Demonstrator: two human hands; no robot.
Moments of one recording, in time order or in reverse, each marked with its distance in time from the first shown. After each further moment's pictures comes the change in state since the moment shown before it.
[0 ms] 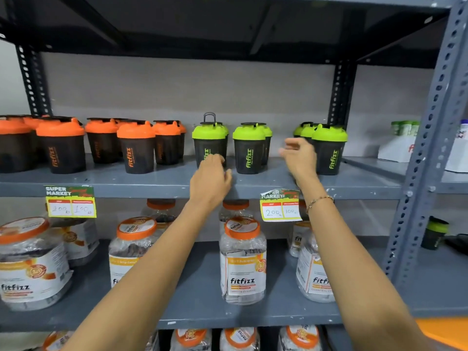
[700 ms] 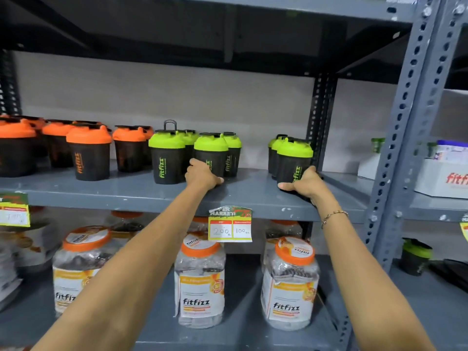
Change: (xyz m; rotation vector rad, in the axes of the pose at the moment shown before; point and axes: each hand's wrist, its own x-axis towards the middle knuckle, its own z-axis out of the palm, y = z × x) left_hand 0.073 0.076 0.062 -0.209 -0.249 -0.612; right_hand 0.075 0.070 -0.100 -0.278 -0.319 0.281
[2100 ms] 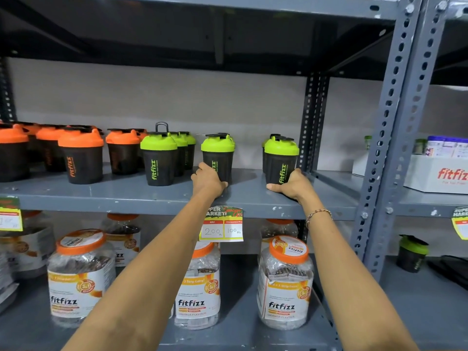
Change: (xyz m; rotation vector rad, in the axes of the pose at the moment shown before) left_hand -0.013 0.012 0.033 0.164 0.062 0.154; right_hand -0.001 0.006 0.008 -0.228 0.028 -0.075
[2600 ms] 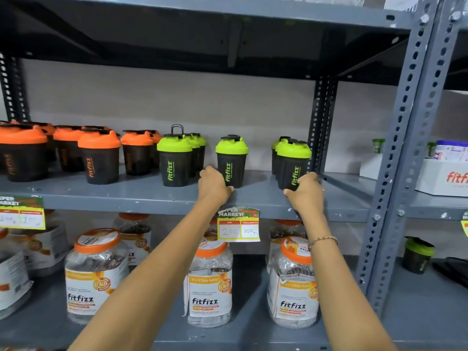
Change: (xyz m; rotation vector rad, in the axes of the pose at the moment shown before) left_hand -0.015 -0.023 -0.022 -0.074 0.033 0.056; right_hand -0.058 -0.024 0.018 -0.006 0.304 0.004
